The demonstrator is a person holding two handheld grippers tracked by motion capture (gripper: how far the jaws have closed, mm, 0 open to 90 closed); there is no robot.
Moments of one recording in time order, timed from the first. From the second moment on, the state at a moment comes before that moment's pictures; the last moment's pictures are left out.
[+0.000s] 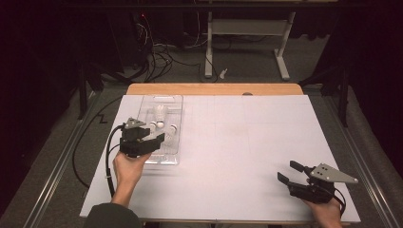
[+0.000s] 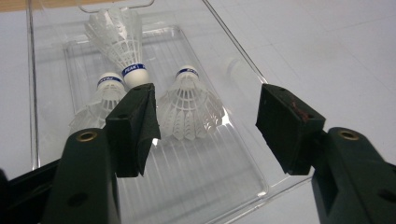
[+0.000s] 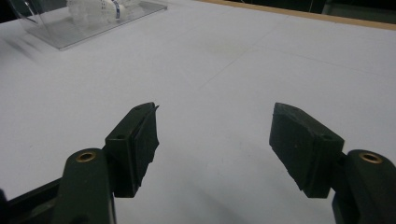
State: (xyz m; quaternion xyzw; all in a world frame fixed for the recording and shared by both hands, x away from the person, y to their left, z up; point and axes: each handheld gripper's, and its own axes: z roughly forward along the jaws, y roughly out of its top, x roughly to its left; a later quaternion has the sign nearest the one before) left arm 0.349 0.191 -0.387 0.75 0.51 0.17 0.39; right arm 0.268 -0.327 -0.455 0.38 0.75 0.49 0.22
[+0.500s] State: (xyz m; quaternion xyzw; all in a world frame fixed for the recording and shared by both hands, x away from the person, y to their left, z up) left arm 0.338 0.190 -0.388 0.74 0.51 0.17 0.41; right arm 0.268 -0.327 -0.455 0.38 0.75 0.49 0.23
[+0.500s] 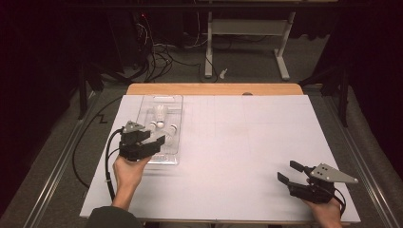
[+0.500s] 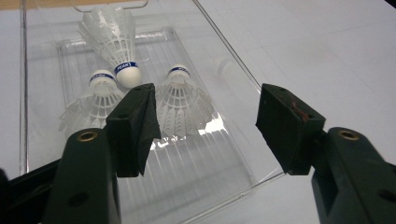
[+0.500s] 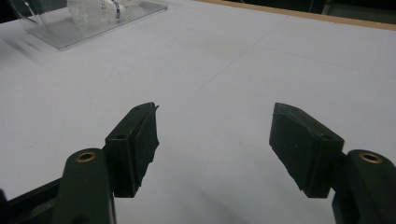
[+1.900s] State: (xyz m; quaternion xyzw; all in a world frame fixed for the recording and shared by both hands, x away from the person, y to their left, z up) left arm 0.311 0.193 -0.398 0.74 0.49 0.18 0.43; right arm 0.268 -0.327 -0.454 0.38 0.75 0.49 0.22
